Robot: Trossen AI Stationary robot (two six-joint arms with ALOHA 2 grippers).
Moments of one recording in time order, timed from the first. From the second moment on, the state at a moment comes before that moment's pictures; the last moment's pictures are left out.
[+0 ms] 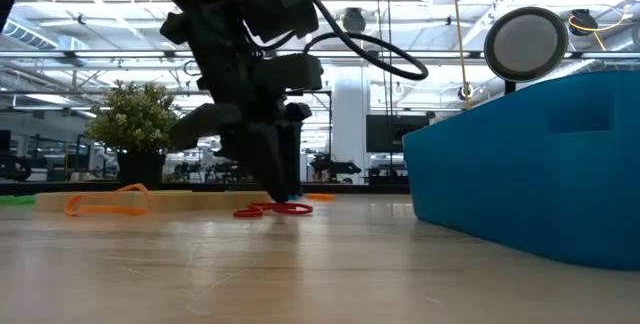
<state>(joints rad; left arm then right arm) -0.10 1.87 1.08 -0.29 -0.05 0.37 0.17 1.01 0.95 -0.28 0.08 0.20</state>
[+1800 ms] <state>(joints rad) -0.13 1.91 1.08 -0.29 -0.04 0.16 0.17 1.01 0.95 -0.28 0.08 0.20</state>
